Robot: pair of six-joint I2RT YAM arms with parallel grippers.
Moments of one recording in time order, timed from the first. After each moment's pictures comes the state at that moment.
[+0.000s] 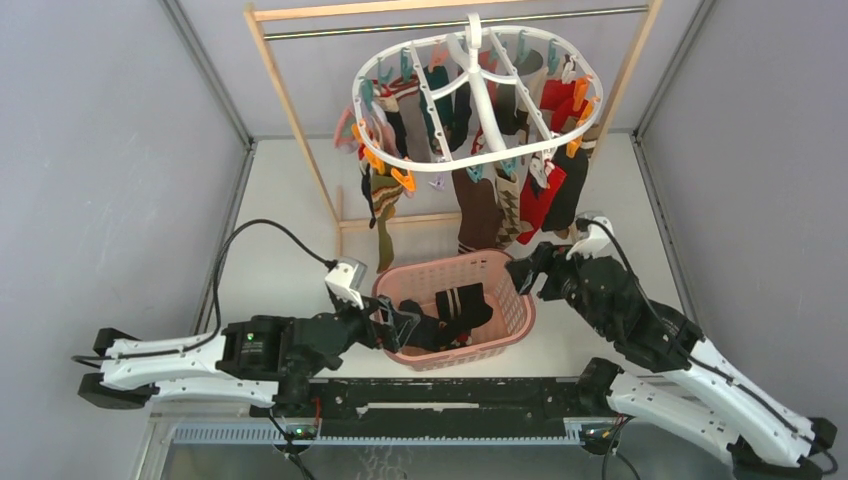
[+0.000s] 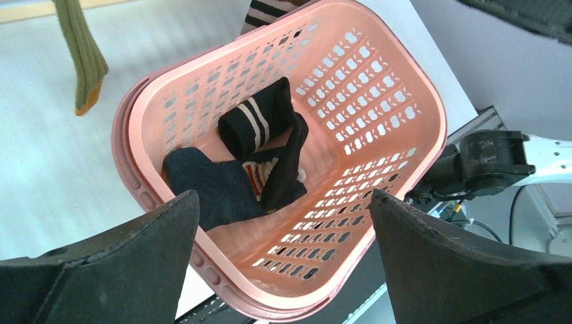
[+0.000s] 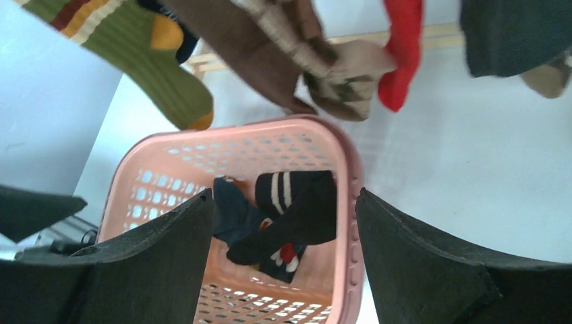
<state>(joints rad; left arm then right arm) -1.51 0.65 0.77 -0.58 -0.73 -0.79 0.94 0.58 0.83 -0.65 0.43 0.64</state>
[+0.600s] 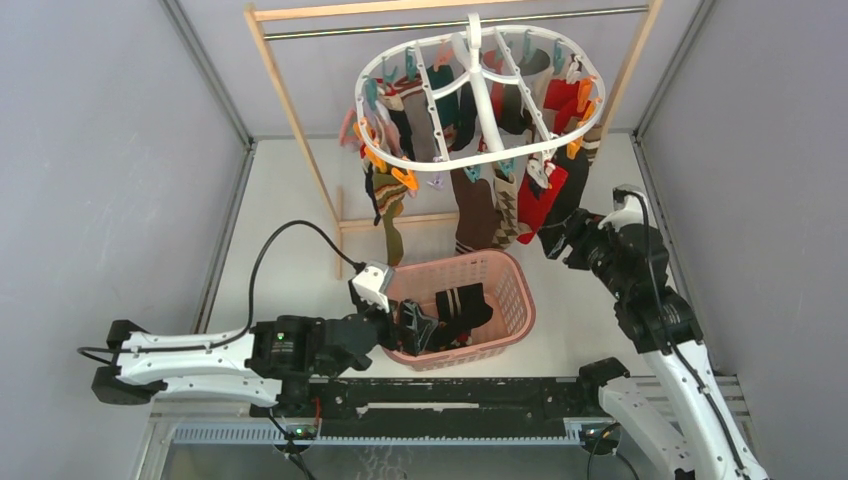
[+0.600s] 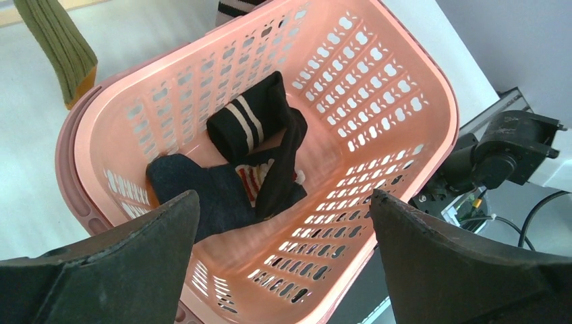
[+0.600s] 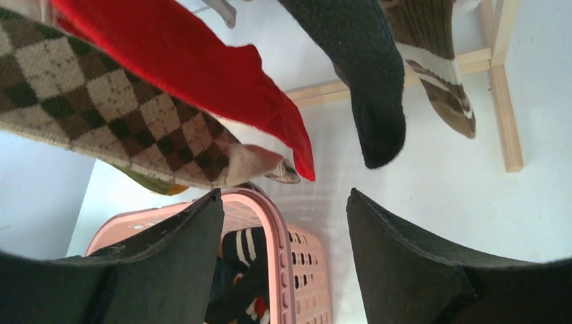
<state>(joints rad) -1.51 0.80 0.77 -0.48 -0.72 -0.74 0.29 0.63 0.85 -0.55 -0.01 0.51</state>
